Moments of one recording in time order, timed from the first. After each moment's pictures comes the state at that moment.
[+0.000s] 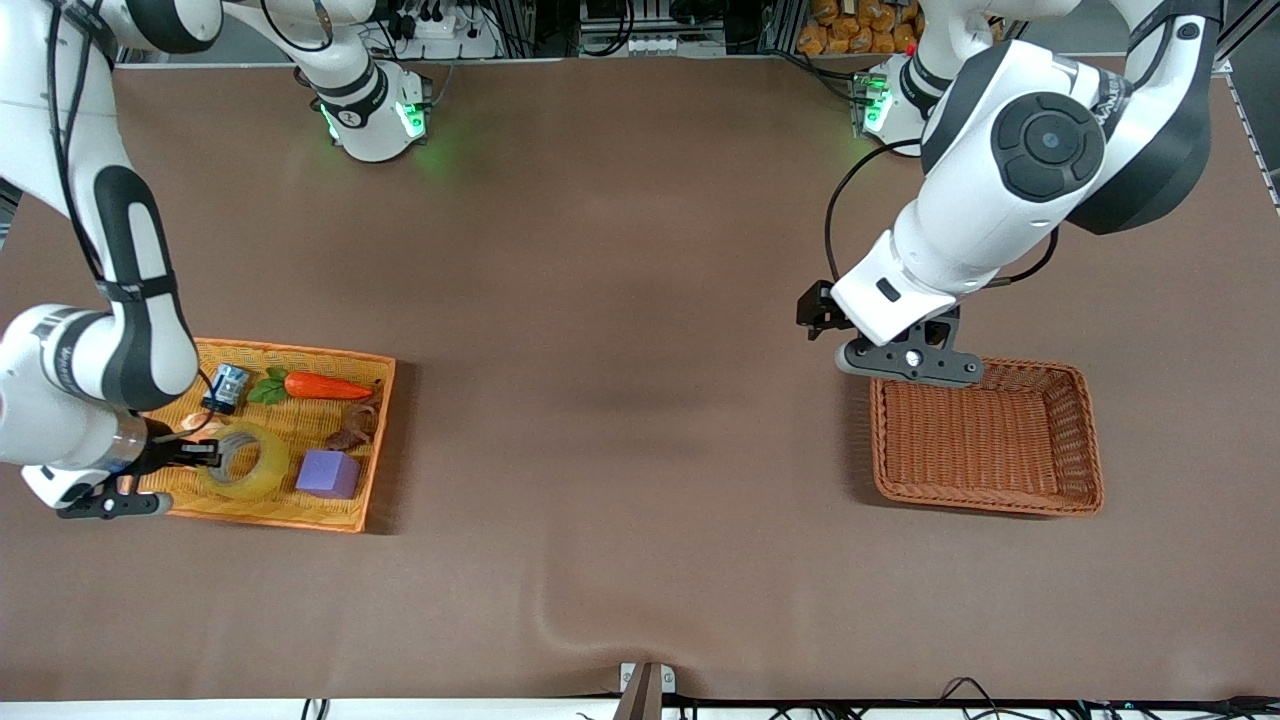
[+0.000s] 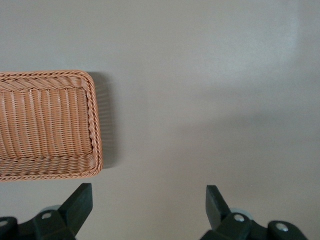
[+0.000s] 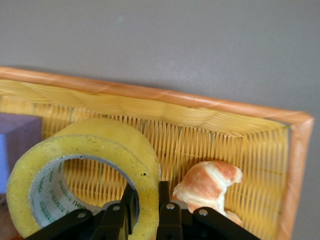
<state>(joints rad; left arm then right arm) -0.26 0.31 -0.21 -1.41 -0.01 1.73 -0.32 -0.11 0.61 -0.10 -1.56 0.04 2.15 -0.29</state>
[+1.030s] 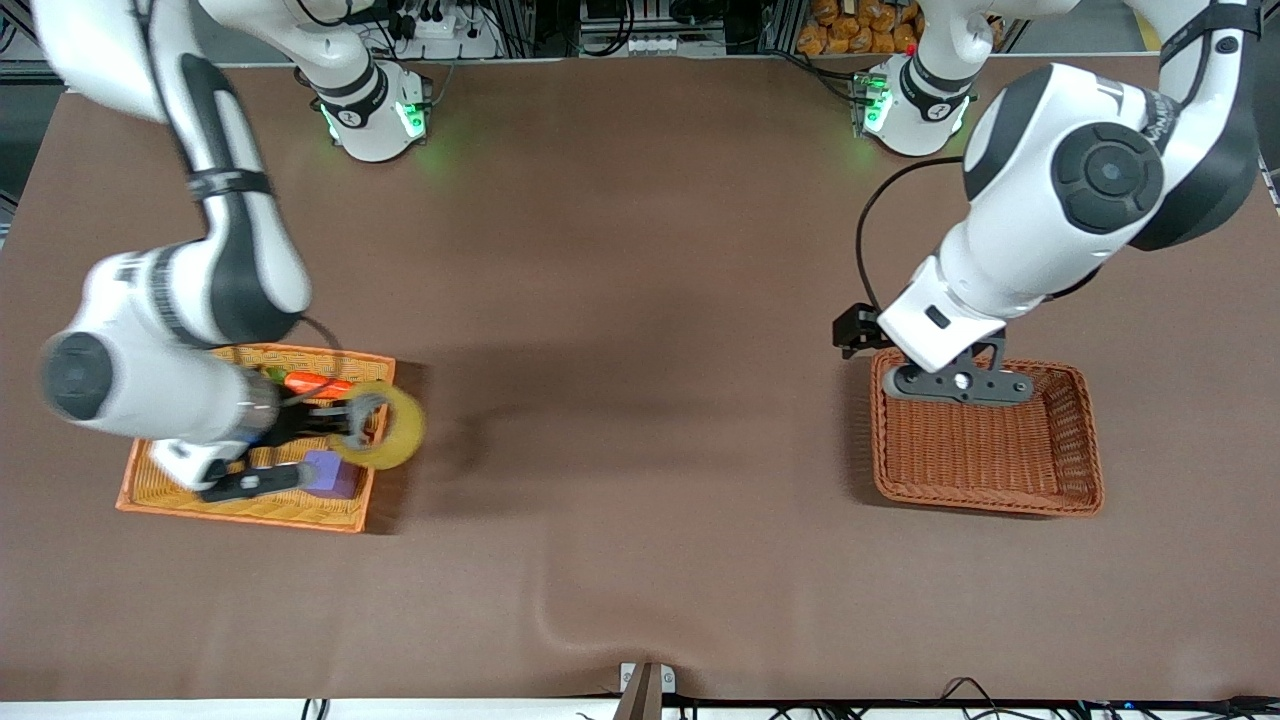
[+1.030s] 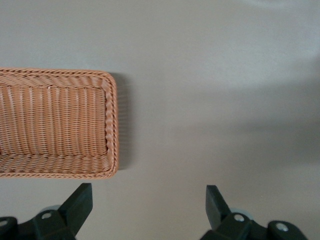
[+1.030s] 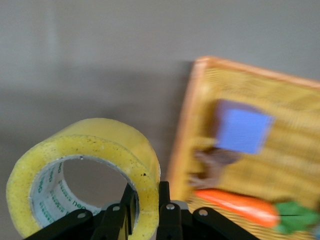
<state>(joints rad) -0.20 0.32 -0.19 -1.41 -0.01 1.73 -0.32 0.26 0.50 -0.07 -1.48 0.17 1.87 -0.01</state>
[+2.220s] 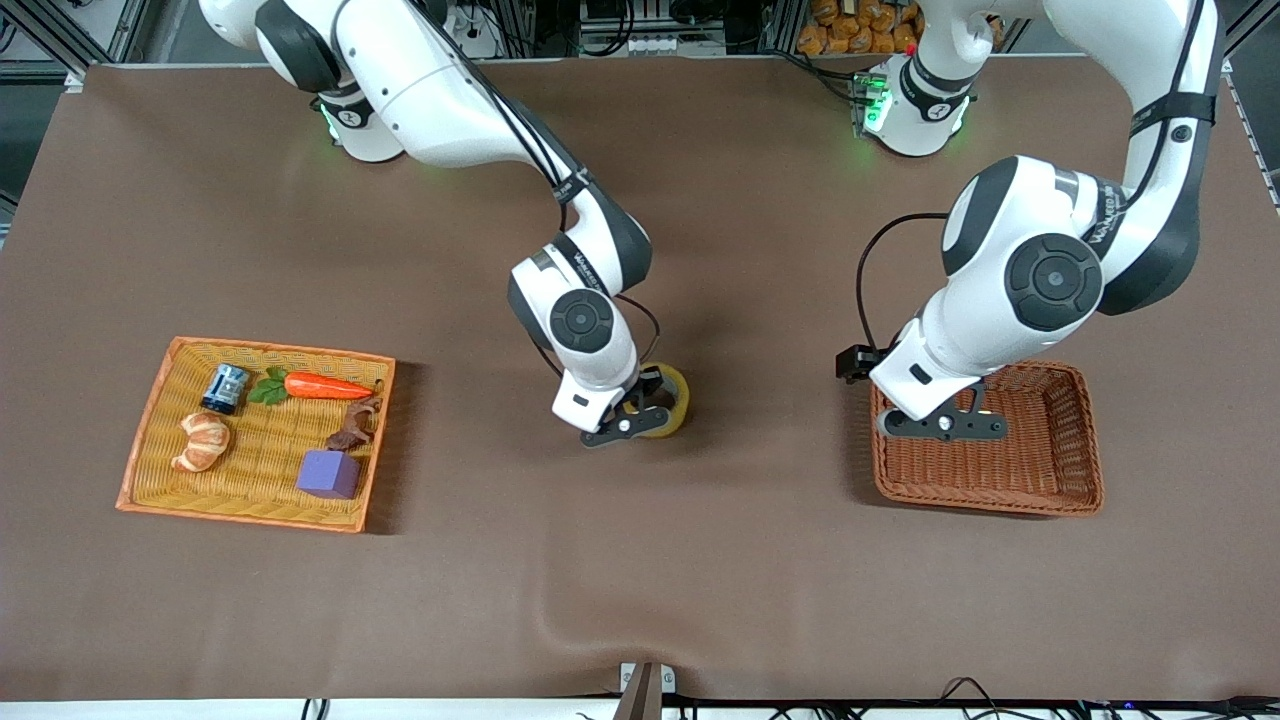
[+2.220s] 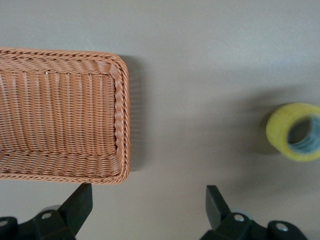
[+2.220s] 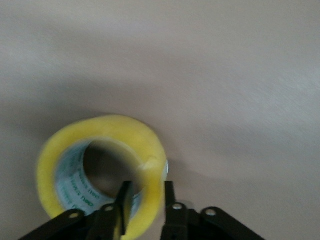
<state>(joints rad) -0.18 0.39 -0.20 -1.52 0.03 1.81 -0.32 0.75 0.90 -0.08 -1.24 0.17 2.19 0.31</state>
